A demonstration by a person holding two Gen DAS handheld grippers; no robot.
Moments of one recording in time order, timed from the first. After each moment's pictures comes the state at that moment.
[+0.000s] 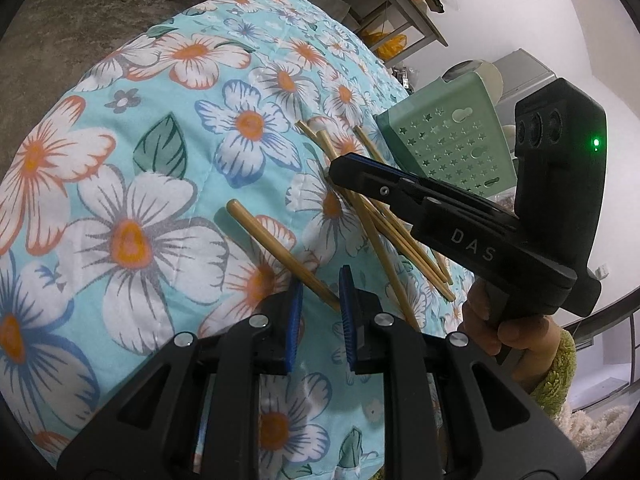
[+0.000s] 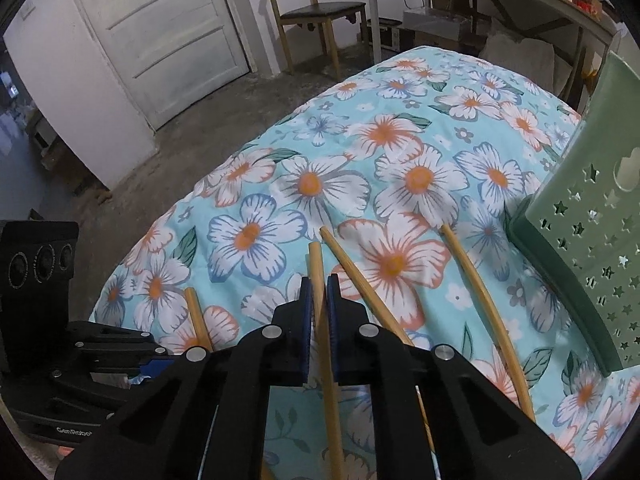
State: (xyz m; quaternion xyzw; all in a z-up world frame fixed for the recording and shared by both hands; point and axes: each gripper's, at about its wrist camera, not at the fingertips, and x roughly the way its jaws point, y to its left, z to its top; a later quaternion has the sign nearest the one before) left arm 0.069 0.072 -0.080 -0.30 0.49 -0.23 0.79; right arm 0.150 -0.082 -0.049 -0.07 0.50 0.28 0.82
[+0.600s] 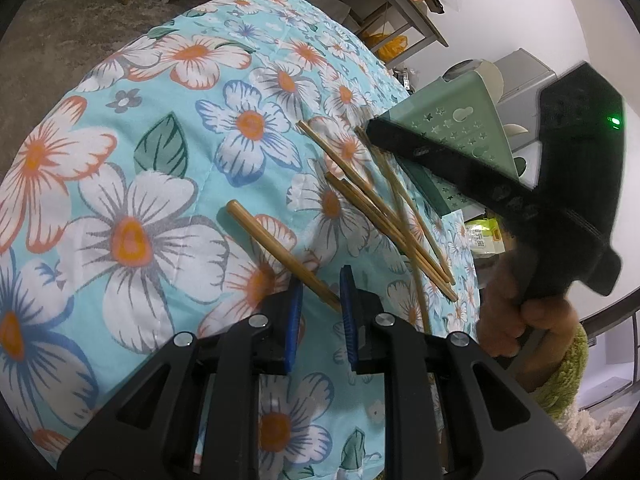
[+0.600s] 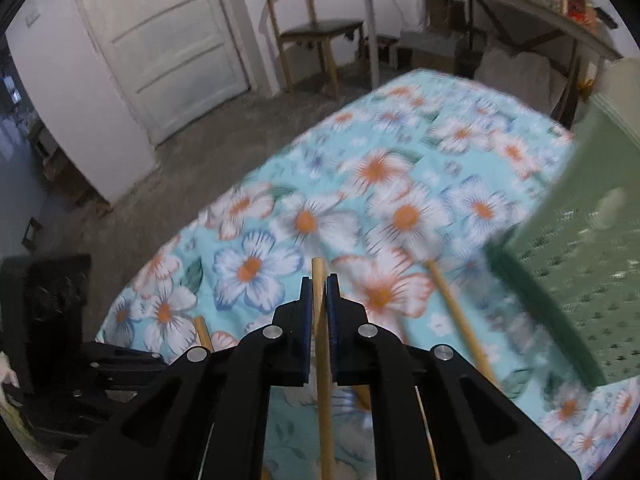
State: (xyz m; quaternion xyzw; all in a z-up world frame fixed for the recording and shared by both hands) left arm 0.071 0.073 -0.081 -0.29 0.49 -0.23 0.79; right arm 0.154 -0.097 -0.015 -0.05 0.45 0.27 0.85
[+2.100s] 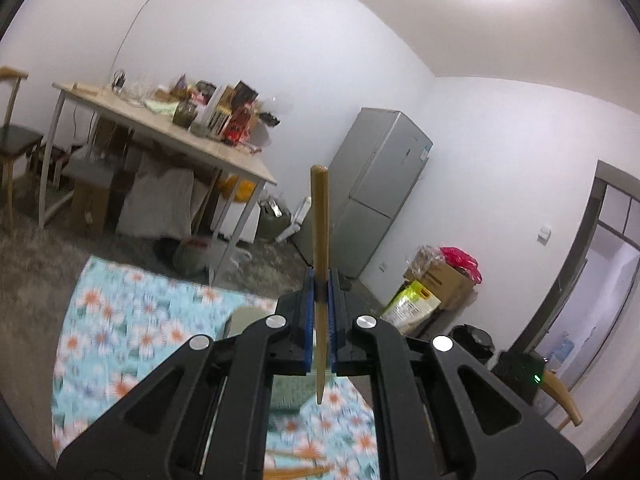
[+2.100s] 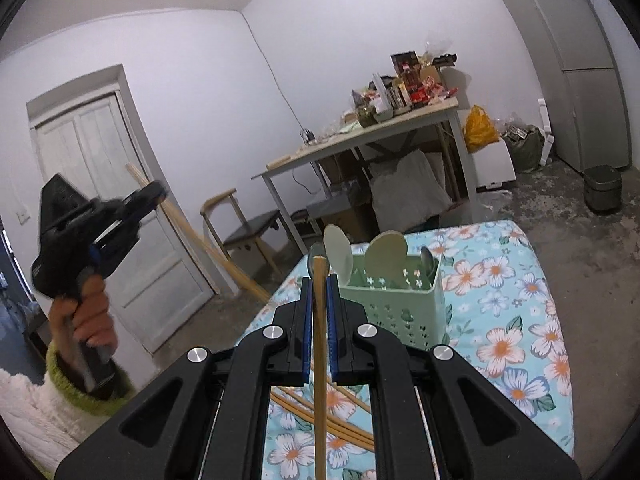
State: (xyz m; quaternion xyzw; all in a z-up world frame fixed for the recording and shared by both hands) left arm 0.134 -0.004 0.204 -0.19 0.18 -0.38 0.89; right arm 0.019 -0.317 0.107 0.19 0.19 0.15 0.95
